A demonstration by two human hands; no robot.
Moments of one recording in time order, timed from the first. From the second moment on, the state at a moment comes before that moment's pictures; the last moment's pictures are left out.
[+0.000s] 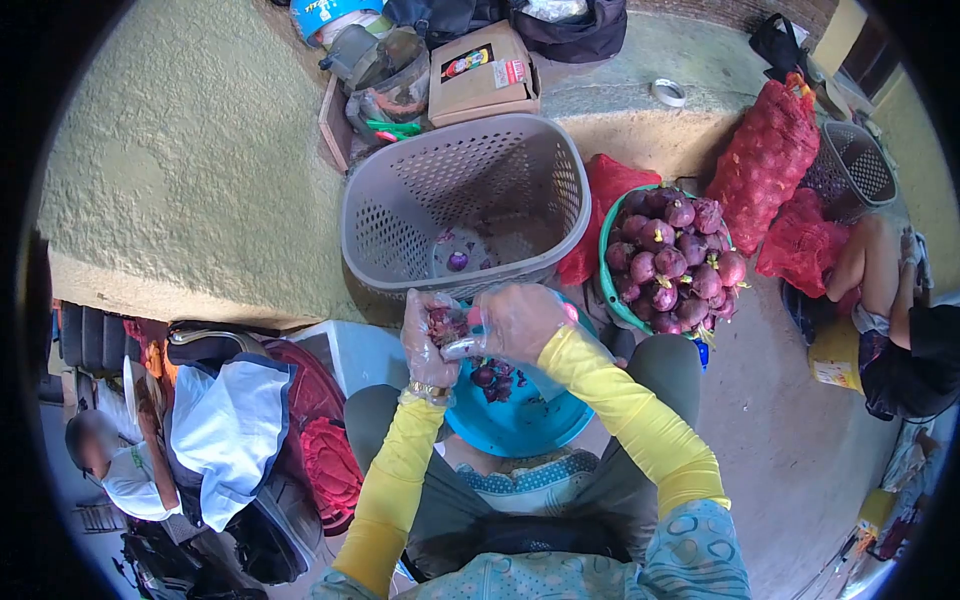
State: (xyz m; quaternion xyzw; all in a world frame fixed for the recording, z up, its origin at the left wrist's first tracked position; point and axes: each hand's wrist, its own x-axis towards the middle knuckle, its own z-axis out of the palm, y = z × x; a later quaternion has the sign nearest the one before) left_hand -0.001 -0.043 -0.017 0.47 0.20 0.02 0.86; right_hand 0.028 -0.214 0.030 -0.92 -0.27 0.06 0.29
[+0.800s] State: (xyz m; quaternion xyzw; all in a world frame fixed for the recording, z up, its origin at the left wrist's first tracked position) left_hand -0.001 -0.041 -0.018 0.54 0.11 -0.03 0.83; right_hand 0.032 -0.223 0.026 -0.92 -0.27 0.01 0.27
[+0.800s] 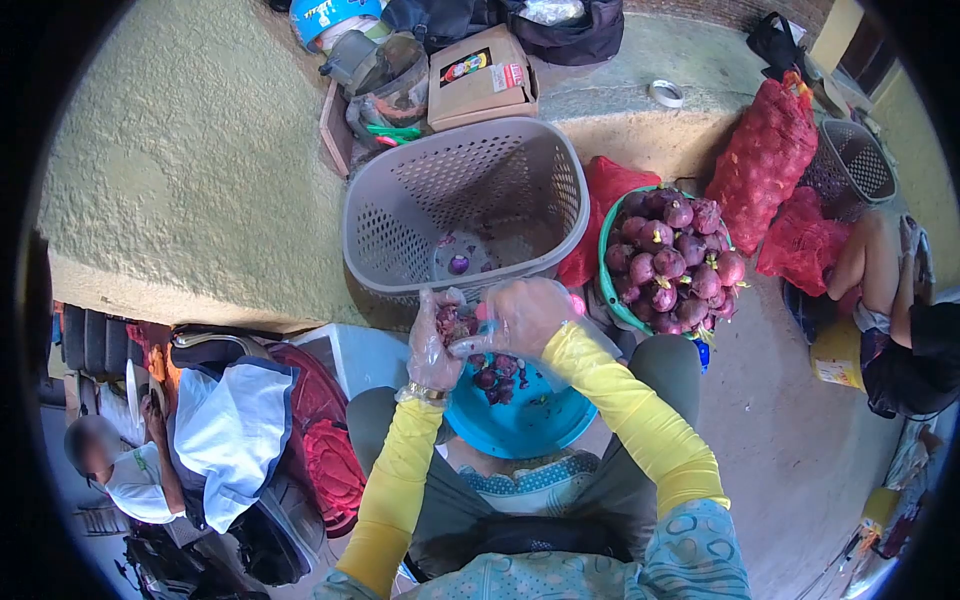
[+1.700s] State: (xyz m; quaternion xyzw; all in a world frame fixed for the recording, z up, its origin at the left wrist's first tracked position) left_hand 0.000 -0.039 -0.022 0.33 0.18 -0.12 0.92; right_hand 0.034 -0.219 0.031 -0.92 -0.26 0.07 0.29
